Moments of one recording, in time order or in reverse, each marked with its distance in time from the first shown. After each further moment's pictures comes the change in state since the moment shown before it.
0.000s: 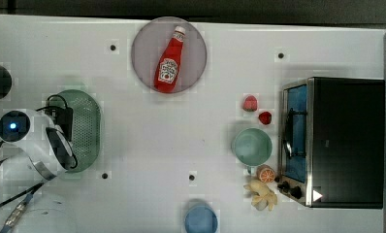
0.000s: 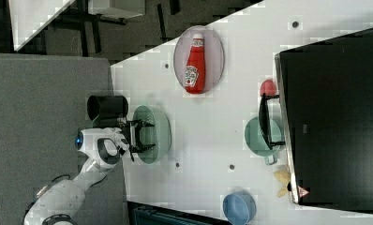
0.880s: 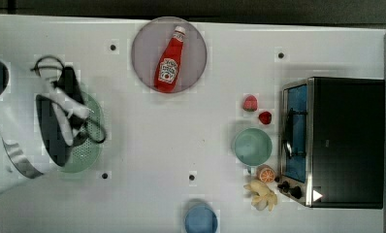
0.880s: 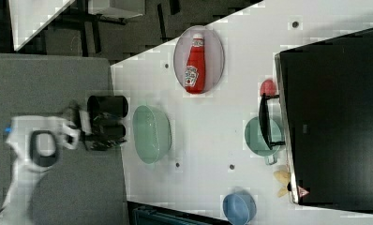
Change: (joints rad) arm 0.051 -0.492 -0.308 0.001 -0.040 -0.585 -0.532
